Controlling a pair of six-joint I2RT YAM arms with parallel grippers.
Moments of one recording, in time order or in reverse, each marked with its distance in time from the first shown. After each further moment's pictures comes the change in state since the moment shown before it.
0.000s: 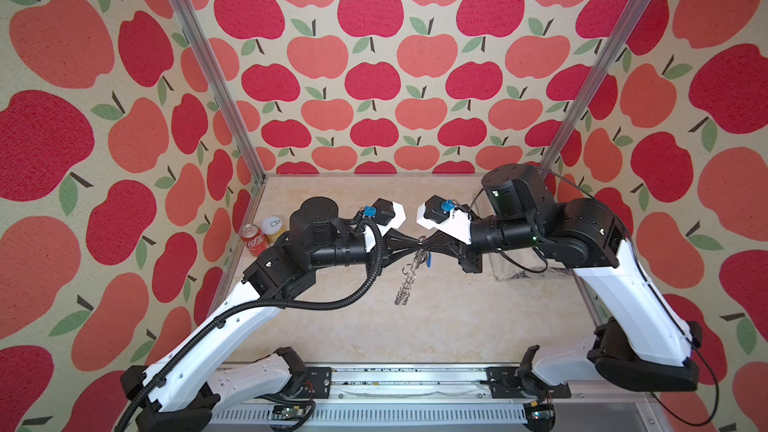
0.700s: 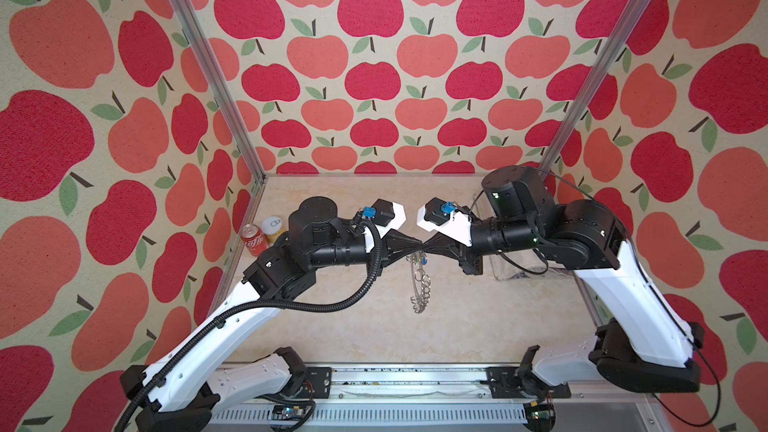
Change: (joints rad) left arm -0.005 0.001 0.002 0.026 0.023 0.006; right arm 0.006 -0.011 -0.015 0.003 -0.003 0.000
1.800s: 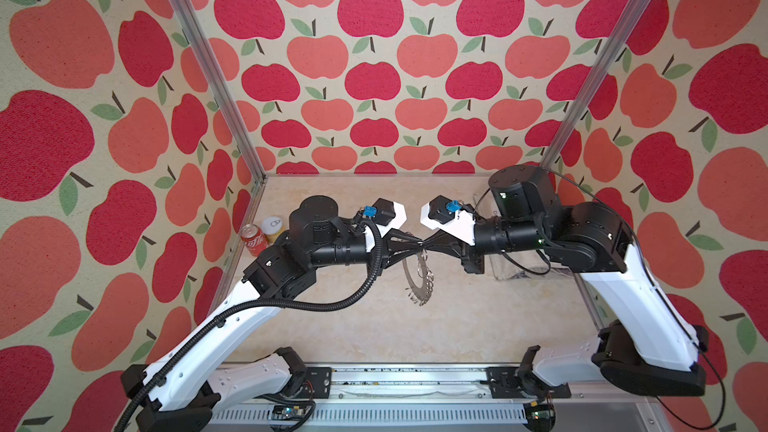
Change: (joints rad) left arm 0.000 0.006 0.011 -0.013 0.003 0.001; right arm 0.000 -0.019 -0.011 0.041 0.002 0.000
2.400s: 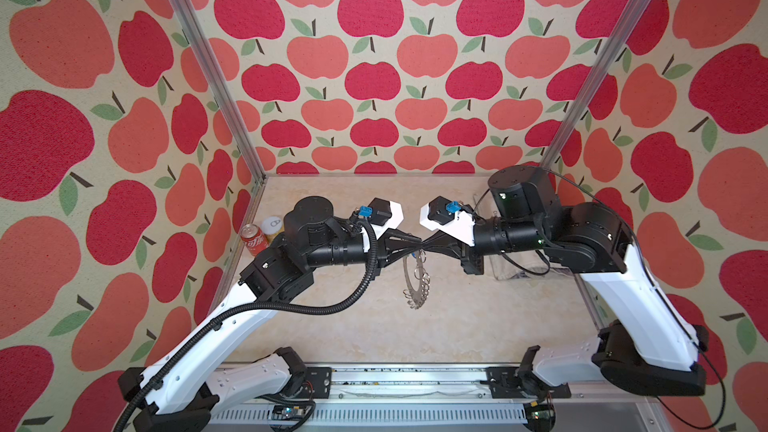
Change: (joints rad) left arm 0.000 -0.014 0.000 0.030 0.002 -0.005; right arm 0.006 0.000 0.000 0.004 -0.009 0.000
